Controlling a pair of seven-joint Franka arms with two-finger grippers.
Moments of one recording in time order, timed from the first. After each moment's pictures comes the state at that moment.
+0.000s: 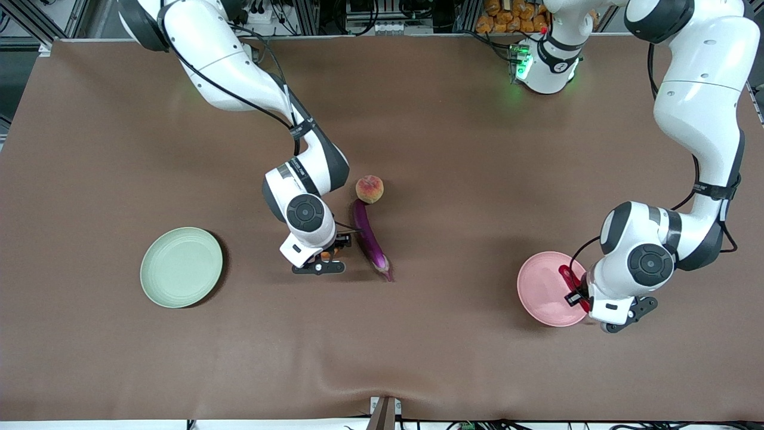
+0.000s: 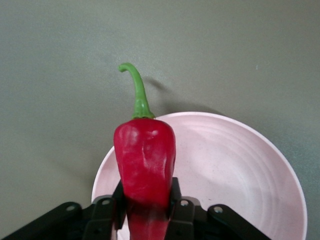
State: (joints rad) left arm 0.22 0.81 -0.43 -1.44 0.51 2.13 -0.88; right arm 0.58 0.79 -0.03 -1.46 0.02 2.14 0.51
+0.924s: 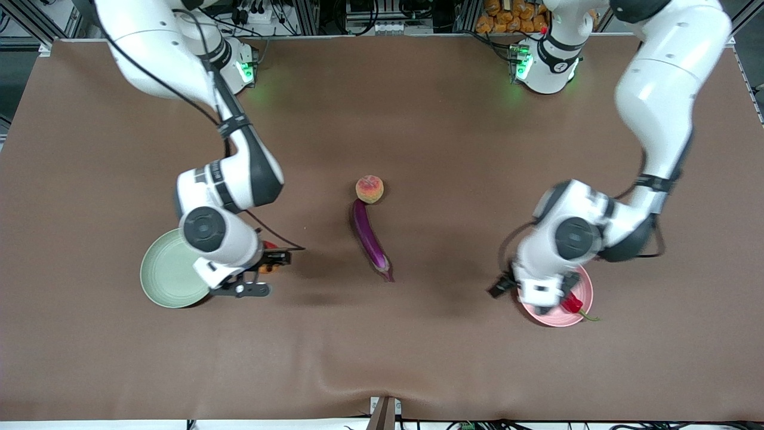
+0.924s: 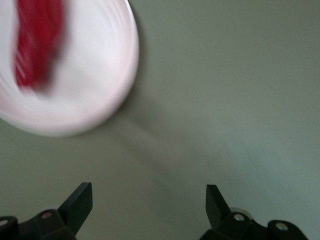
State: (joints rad) left arm 0.08 0.81 -0.65 -1.43 0.49 2.09 -1.39; right arm 0.36 0.64 -0.05 -1.43 0.02 1.98 0.31
